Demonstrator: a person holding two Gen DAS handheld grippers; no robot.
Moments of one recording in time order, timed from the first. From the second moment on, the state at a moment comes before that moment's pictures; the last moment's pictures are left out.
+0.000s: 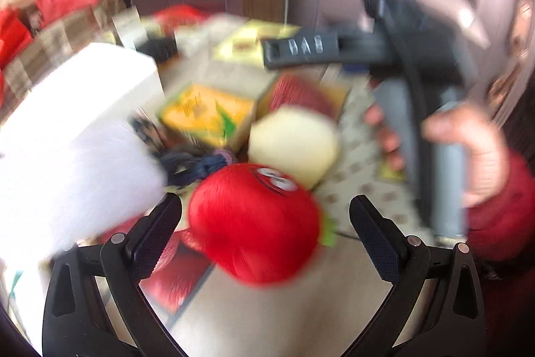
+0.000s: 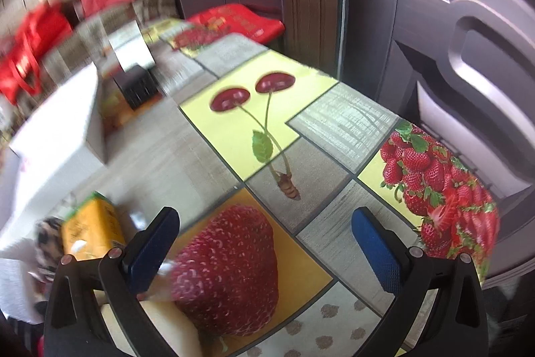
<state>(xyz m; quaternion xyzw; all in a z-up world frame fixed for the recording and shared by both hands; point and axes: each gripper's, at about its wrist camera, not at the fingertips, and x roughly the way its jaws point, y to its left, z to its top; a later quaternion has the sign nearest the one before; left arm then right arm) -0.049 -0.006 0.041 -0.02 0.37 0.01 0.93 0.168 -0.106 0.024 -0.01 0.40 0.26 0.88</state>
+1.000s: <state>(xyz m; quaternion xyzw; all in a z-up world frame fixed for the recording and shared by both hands) -0.190 0.070 0.002 -0.13 0.42 0.18 0.88 0.010 -0.045 0.017 -0.30 0.21 0.55 0.75</state>
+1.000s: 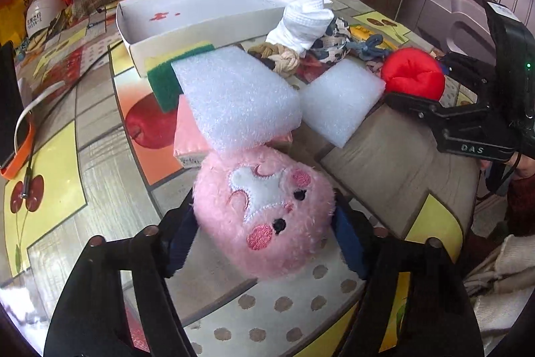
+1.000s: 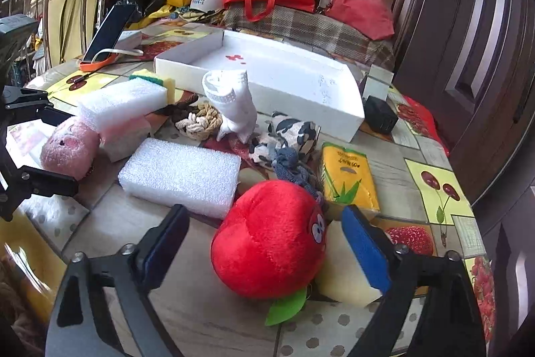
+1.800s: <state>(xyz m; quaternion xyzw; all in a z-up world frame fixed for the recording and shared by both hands) -0.246 0.135 0.058 -0.09 0.15 0.43 0.88 0.063 -0.106 0.112 0.00 0.14 0.53 0.84</state>
